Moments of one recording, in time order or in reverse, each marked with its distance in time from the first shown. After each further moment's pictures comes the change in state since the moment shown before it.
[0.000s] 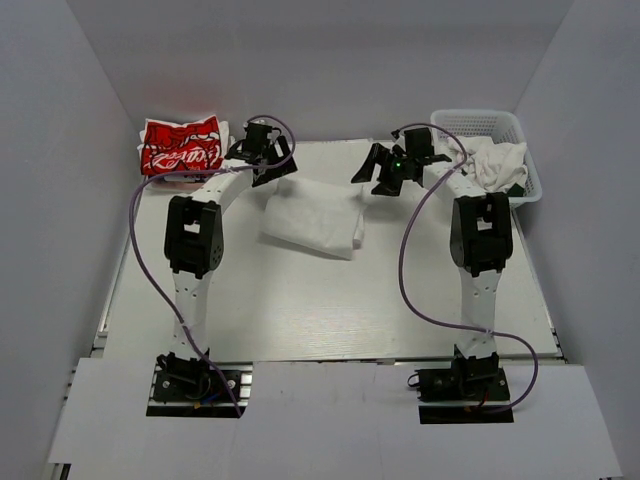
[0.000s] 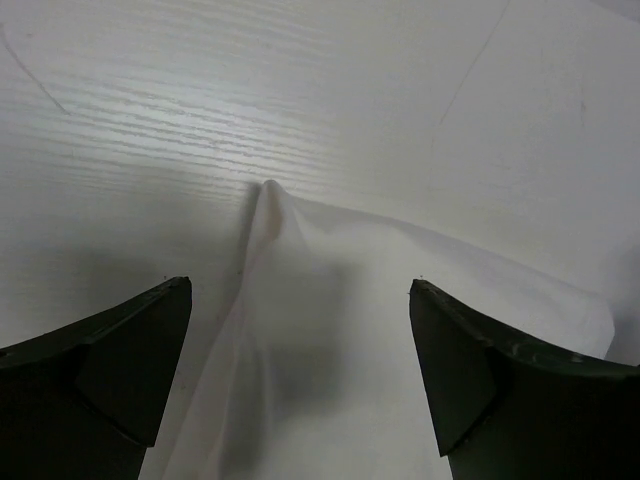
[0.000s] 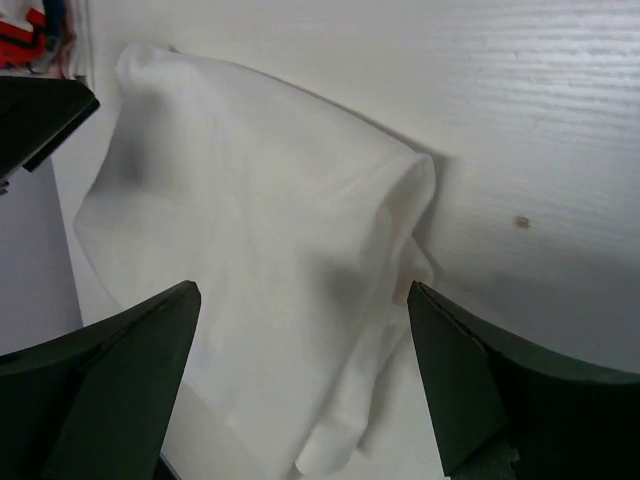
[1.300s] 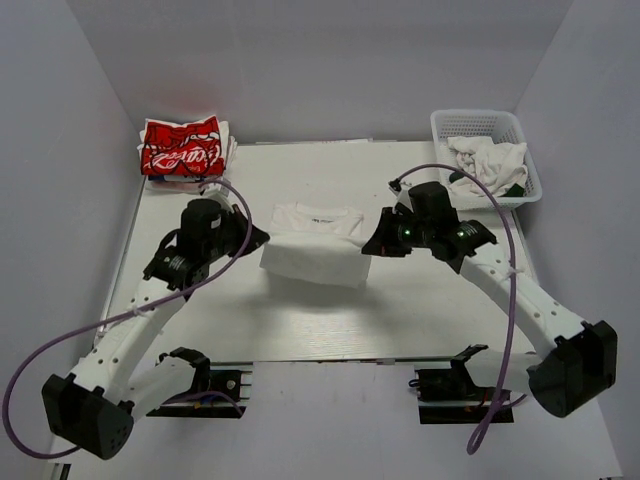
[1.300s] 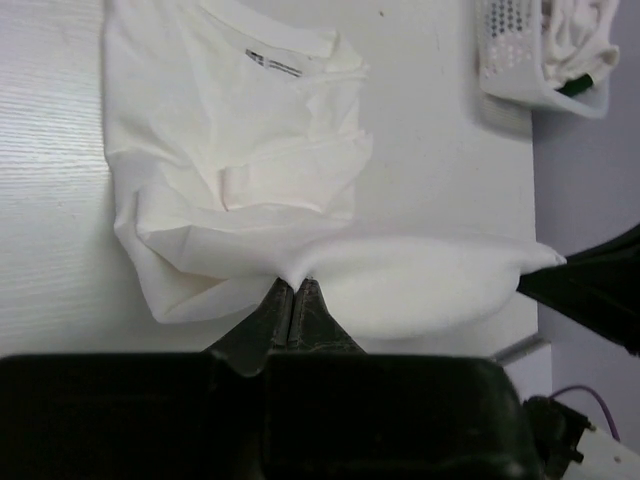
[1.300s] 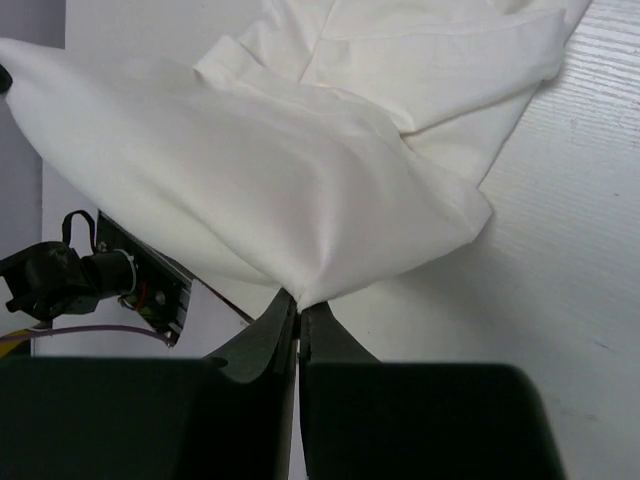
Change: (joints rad) left arm -0.110 -1.317 -1.048 -0.046 0.187 -0.148; right arm 0.311 -1.057 -0.759 -0.215 0.233 -0.011
